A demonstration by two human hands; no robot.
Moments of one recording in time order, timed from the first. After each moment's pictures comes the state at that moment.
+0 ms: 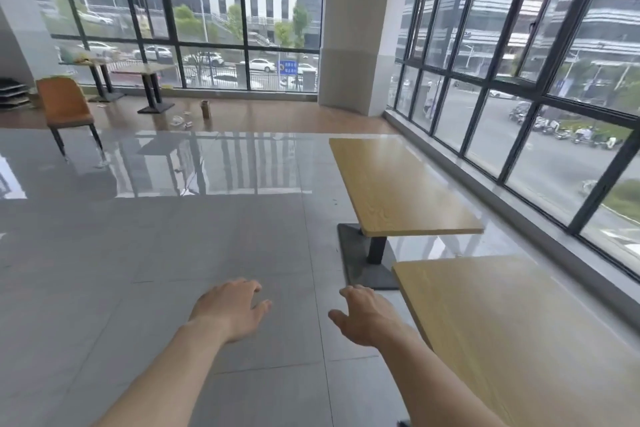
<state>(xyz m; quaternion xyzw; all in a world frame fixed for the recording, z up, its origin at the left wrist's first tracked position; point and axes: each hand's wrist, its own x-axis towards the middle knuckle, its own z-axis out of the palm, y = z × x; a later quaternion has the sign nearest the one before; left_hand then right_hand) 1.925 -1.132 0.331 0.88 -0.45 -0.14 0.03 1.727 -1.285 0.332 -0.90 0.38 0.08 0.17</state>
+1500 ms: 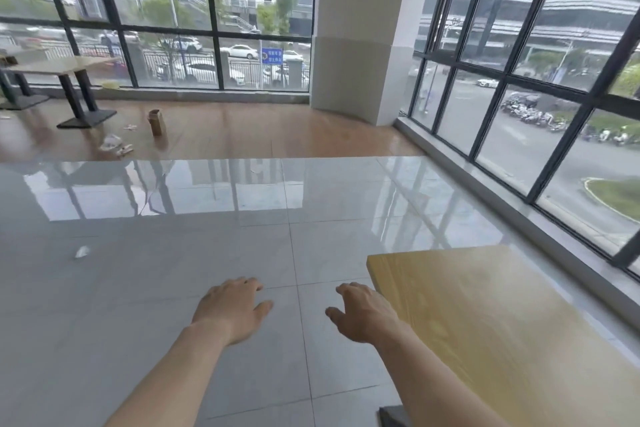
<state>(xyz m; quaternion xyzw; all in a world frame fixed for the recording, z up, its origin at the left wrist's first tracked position) 2.850 -2.179 0.271 0.87 -0.46 -0.15 0.04 2.654 -2.321 0.274 -0.89 0.41 0.09 0.17</state>
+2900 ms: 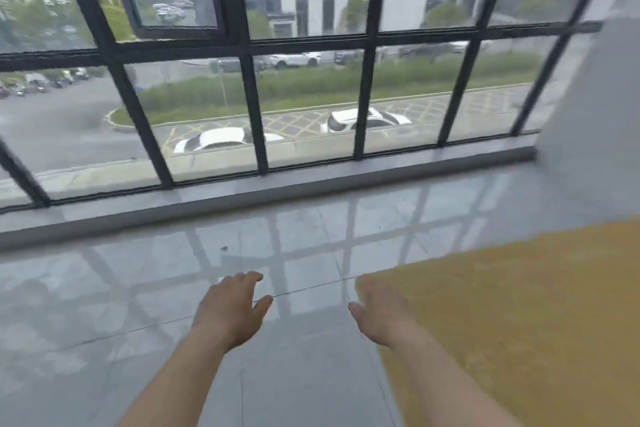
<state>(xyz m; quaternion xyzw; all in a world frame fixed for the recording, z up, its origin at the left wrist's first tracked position) 2.756 -3.216 0.257 0.28 -0.95 -0.14 -0.06 2.609 -2.990 0.226 -0.25 0.94 -0.13 0.21</state>
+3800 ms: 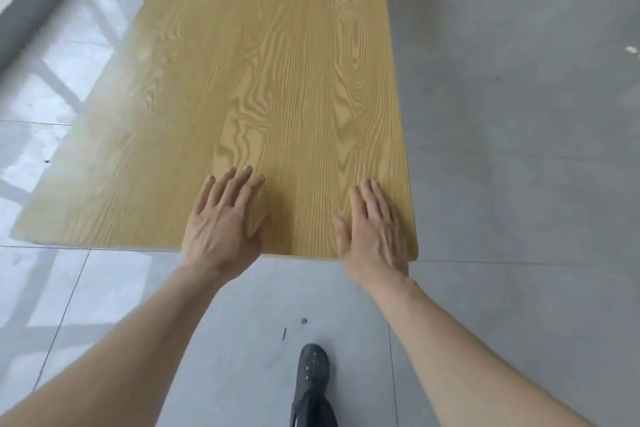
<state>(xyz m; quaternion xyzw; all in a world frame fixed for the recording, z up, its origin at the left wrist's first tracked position) 2.622 -2.984 -0.008 -0.45 -0.88 -0.12 -0.05 2.792 -2.820 -0.025 0.35 0.93 -0.13 -0.02</state>
